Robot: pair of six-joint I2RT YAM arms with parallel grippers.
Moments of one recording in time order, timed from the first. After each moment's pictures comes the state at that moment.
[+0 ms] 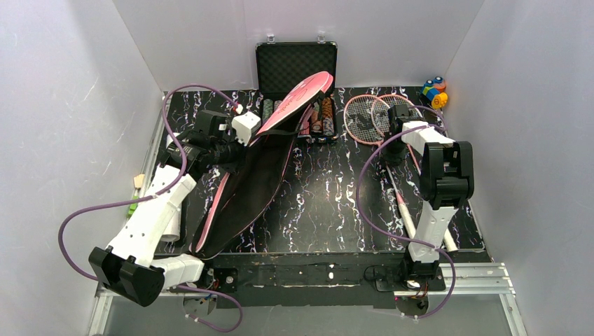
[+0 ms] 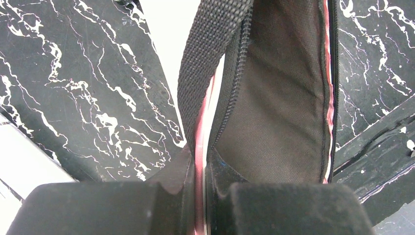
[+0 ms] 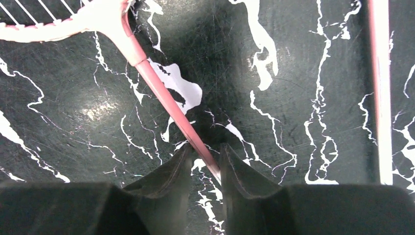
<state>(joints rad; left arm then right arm) -0.39 1.20 1.30 -0.90 0.17 0.24 0.07 1.96 1.38 -0.69 0.08 0.33</state>
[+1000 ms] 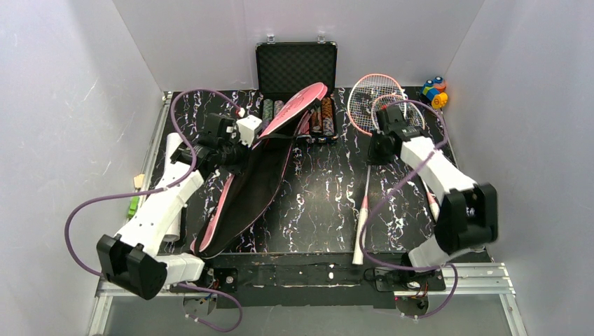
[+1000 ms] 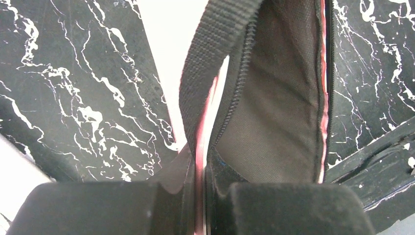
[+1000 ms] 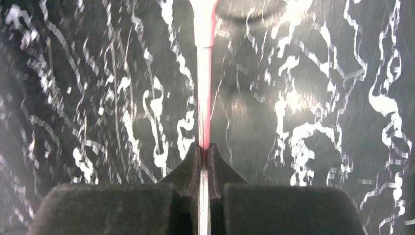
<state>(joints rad) -0.39 1.23 1.22 -0.82 0.15 0.16 0.26 1.59 1.23 -0.70 0.03 0.42</state>
